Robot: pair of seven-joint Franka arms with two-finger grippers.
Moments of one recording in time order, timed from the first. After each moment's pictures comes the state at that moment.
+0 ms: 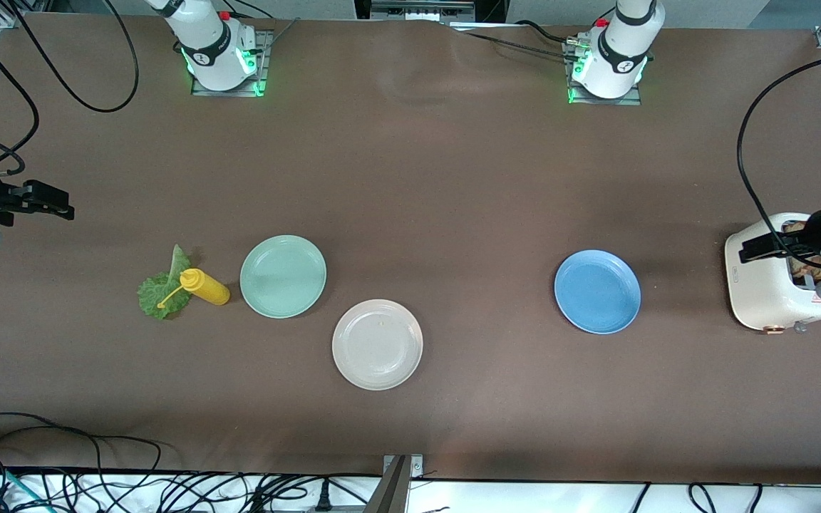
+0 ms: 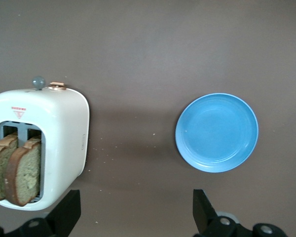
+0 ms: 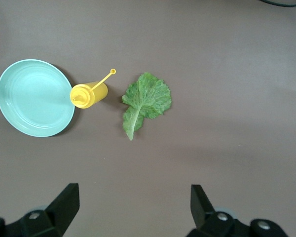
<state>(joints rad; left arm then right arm) 0.00 0.31 0.14 -1.46 -0.02 1.67 0.06 0.00 0.20 -0.08 -1.50 -0.01 1.62 -0.20</state>
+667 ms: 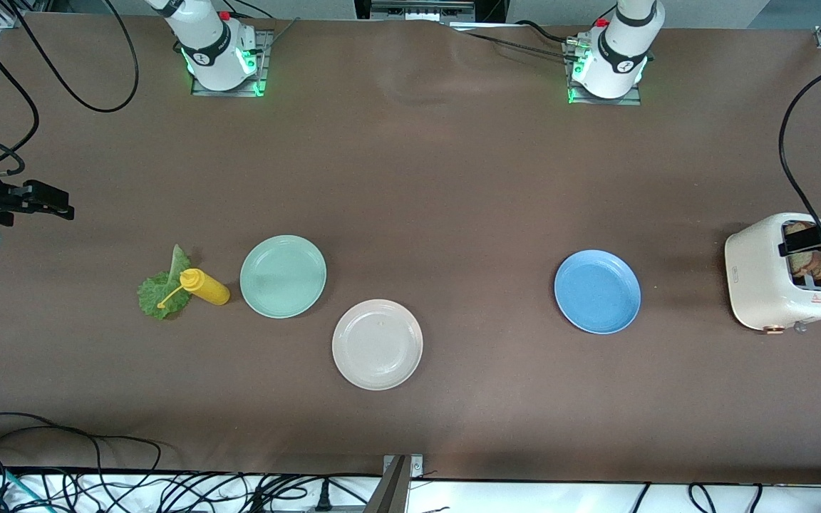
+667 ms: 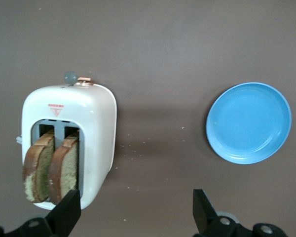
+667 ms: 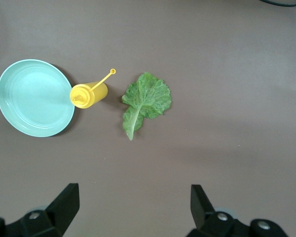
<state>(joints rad) 0.13 0.33 0.14 -1.46 -0.02 1.67 0.23 0.00 0.20 -0.08 -1.50 -0.01 1.62 -0.20</state>
